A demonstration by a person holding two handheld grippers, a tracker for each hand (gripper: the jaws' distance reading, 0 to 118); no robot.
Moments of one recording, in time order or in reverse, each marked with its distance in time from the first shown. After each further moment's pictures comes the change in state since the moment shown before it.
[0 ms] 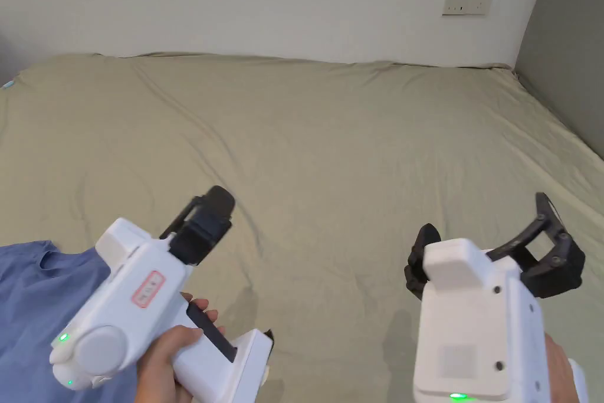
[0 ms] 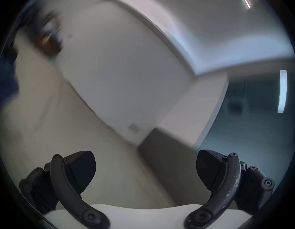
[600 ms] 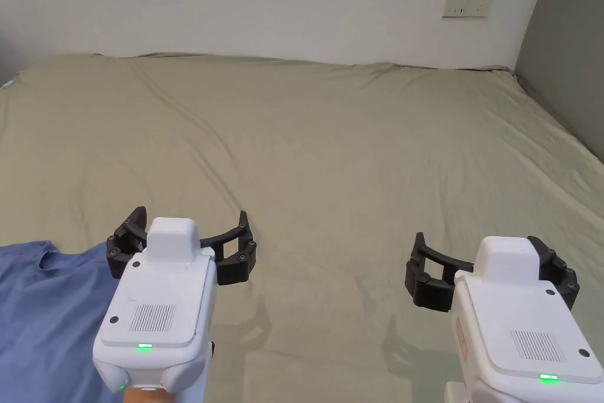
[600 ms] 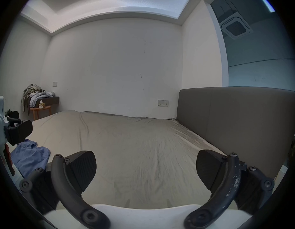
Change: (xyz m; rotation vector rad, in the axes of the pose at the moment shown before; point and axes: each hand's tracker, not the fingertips) left arm 0.021 -0.036 -0.005 0.123 0.155 -0.675; right arm 0.016 -0.023 -0.013 -0.165 0.244 -0.478
